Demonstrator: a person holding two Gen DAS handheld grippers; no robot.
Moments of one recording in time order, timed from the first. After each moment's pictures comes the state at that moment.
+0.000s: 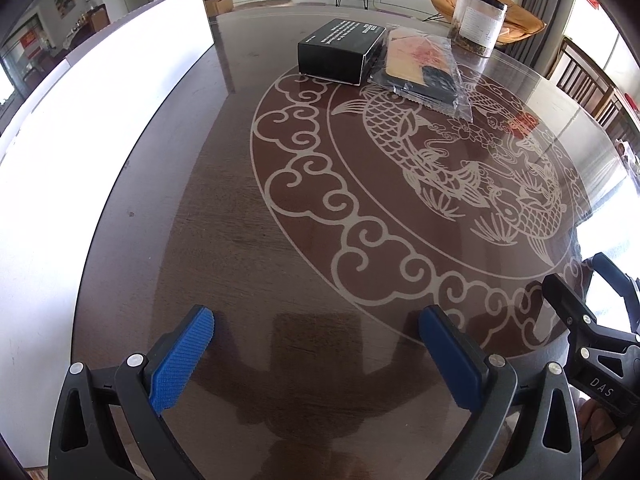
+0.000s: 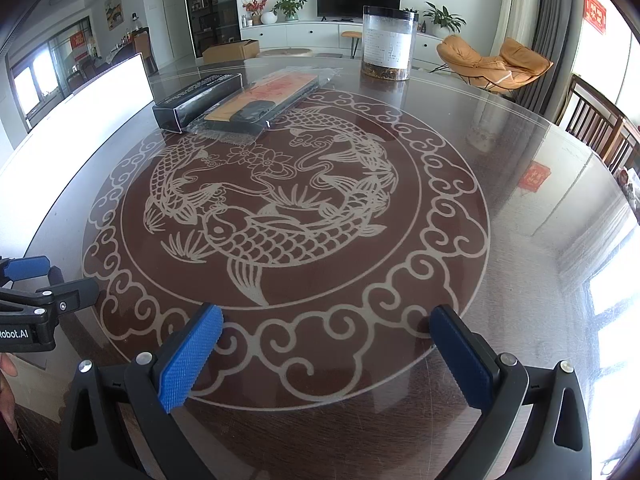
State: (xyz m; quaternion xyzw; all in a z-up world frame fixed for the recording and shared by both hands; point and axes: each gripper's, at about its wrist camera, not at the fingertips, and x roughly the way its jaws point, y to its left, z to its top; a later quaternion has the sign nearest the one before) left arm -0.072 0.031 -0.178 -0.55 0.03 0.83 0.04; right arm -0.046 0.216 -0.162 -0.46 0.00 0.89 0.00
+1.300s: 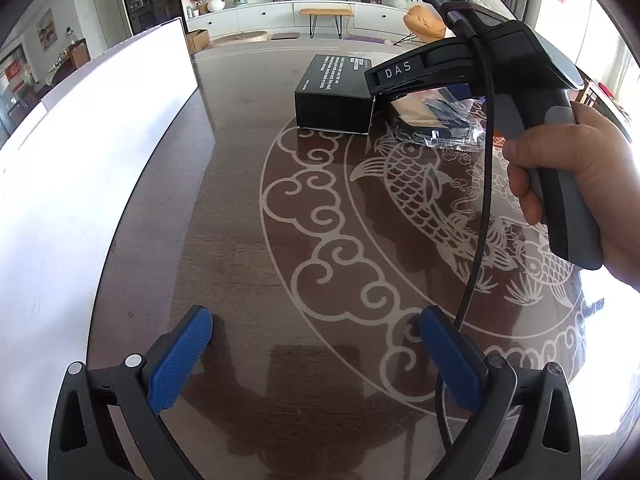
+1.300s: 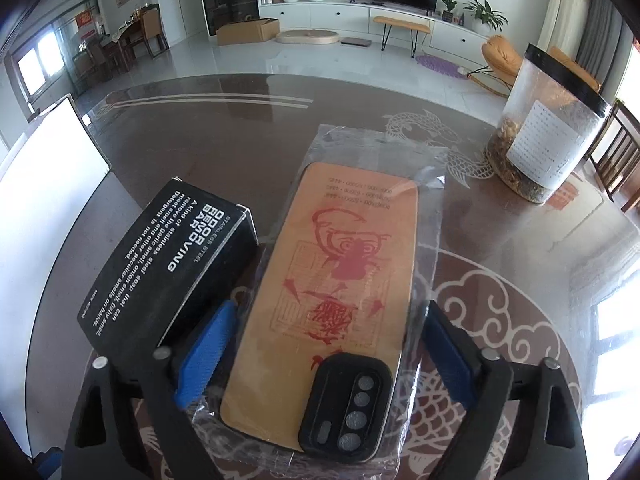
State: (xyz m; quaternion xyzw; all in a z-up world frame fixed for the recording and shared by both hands) left arm -0.121 0.005 -0.176 -0.50 0.05 0.86 0.08; right arm -0.307 0.130 -0.161 -0.49 -0.03 0.87 -0.04
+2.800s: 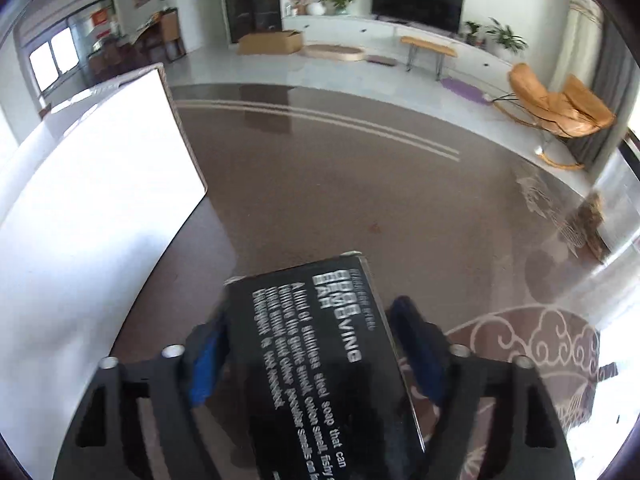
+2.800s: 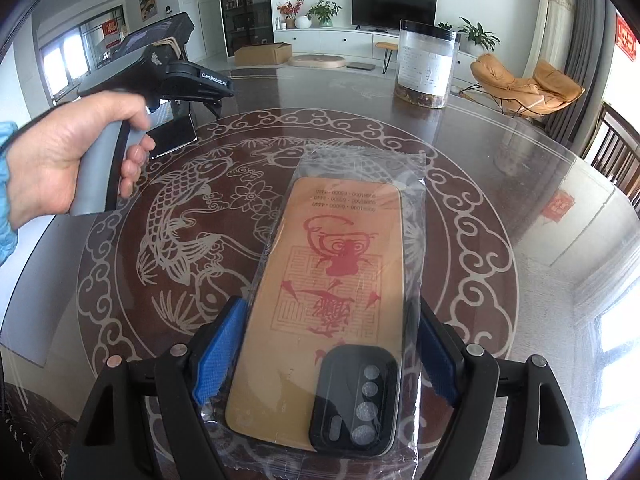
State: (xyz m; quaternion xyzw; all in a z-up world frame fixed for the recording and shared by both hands) left arm -0.310 0.028 -0.151 -0.46 -0.02 0.89 -0.06; right arm -0.092 0.215 -0.163 -0.44 -0.03 0.89 -0.05
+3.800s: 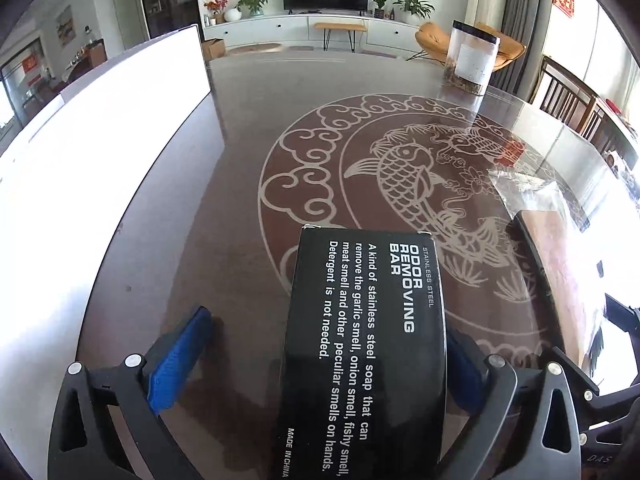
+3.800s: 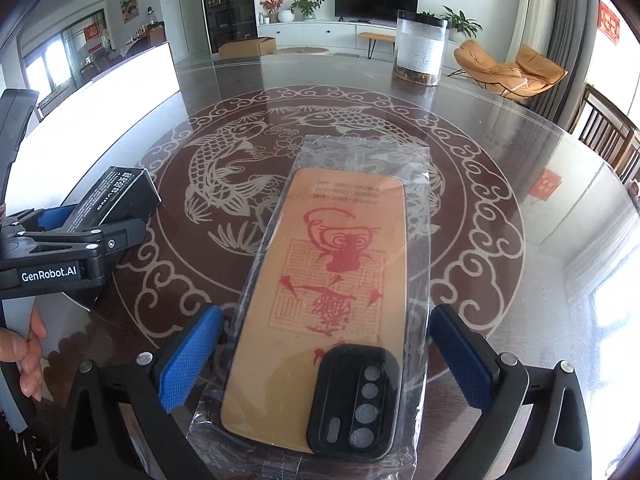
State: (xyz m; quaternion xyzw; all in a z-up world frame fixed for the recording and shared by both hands) left arm -0.068 -0.005 -0.163 -0.47 0.03 0.88 0.06; right arm -0.035 0.178 -0.166 -0.46 -0.01 0.89 -0.02
